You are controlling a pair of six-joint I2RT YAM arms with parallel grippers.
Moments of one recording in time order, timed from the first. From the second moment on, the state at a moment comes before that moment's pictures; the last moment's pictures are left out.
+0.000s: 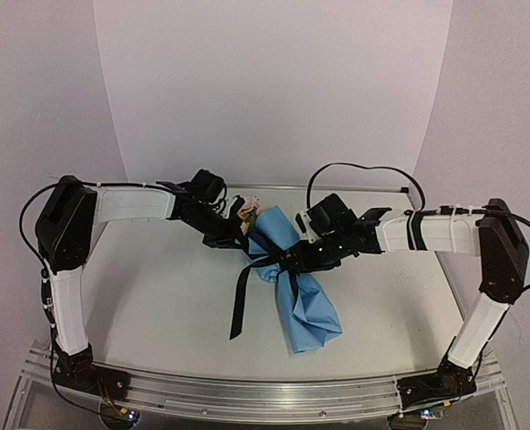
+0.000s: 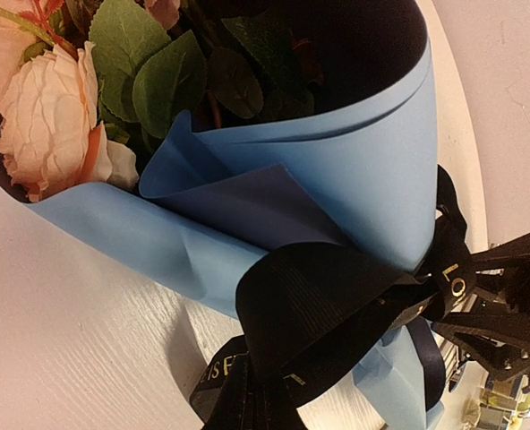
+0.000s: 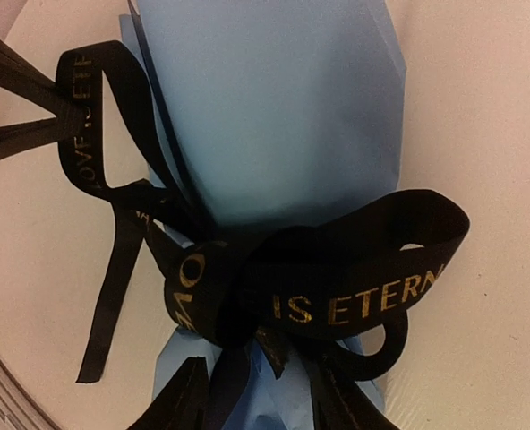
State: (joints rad) left arm -0.64 1.99 1.47 -0.42 0.46 -0.45; right arm 0.79 1.75 1.20 -0.38 -0.02 0.48
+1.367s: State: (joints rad) left arm -0.65 1.99 1.56 -0.45 0.41 -0.37; right arm 0.81 1.80 1.22 -0.38 0.02 0.49
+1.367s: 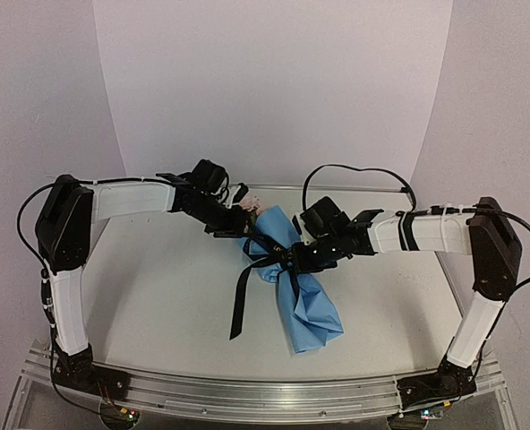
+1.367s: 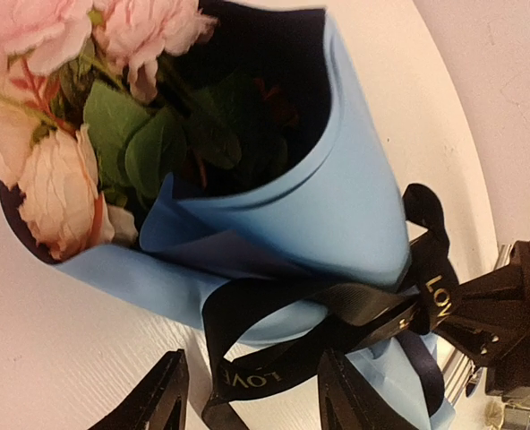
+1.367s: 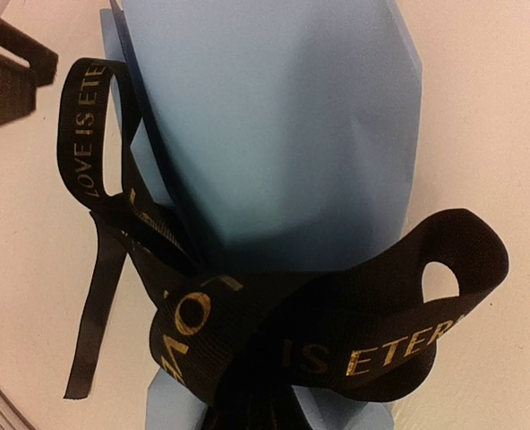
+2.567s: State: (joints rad) left arm -0.68 1.95 1.31 -0.21 0.36 -0.96; right arm 0.81 1.80 1.24 -0.40 0.04 0.49
